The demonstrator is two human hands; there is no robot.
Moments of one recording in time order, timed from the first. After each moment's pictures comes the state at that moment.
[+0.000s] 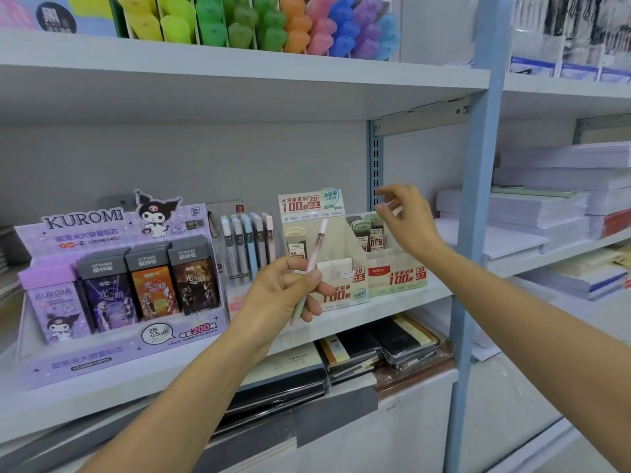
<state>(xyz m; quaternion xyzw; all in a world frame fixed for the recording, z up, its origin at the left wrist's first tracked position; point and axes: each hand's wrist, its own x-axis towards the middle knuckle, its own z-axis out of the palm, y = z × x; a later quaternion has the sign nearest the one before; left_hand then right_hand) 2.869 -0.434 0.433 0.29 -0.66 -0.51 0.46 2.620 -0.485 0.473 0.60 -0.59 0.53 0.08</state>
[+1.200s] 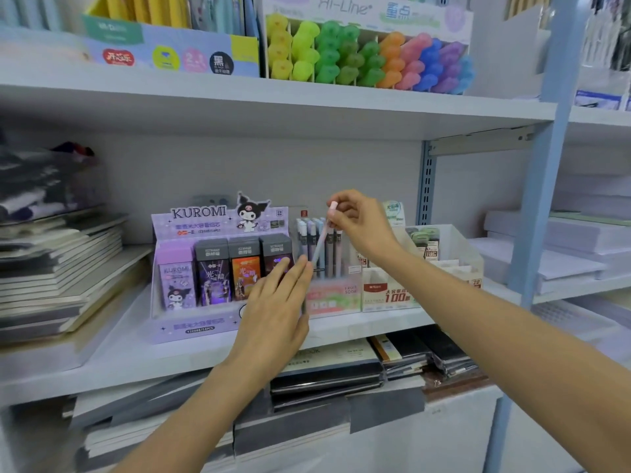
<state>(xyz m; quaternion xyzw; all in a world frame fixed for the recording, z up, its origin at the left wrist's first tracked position) 2.976 -0.425 0.400 0.43 -0.83 0.19 0.30 2.791 -0.476 0.501 0.70 -0.43 0.57 -0.08</state>
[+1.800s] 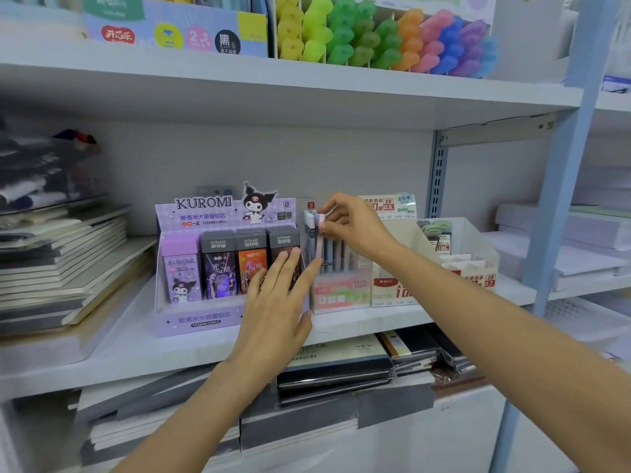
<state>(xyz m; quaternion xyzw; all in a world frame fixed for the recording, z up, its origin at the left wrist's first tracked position) 2.981 -0.436 0.390 0.45 -0.82 0.18 0.32 2.806 -0.486 0.494 0.75 -0.46 0.48 -0.09</state>
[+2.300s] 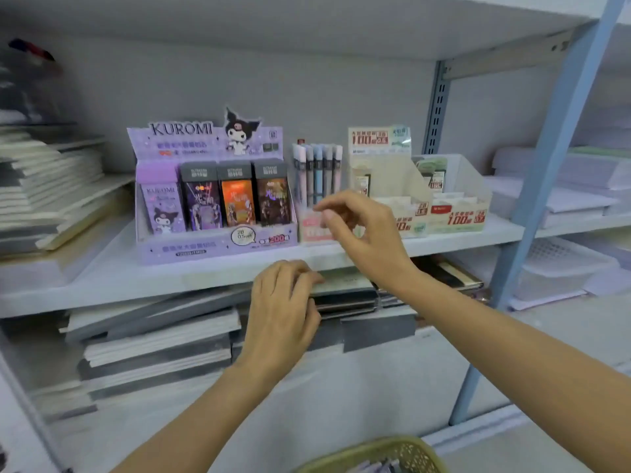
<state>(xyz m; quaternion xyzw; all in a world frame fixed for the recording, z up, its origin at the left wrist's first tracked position) 2.962 -0.391 0.318 0.37 -0.79 0.18 0.45 2.804 -0.404 0.405 0.77 -0.32 0.56 0.01</state>
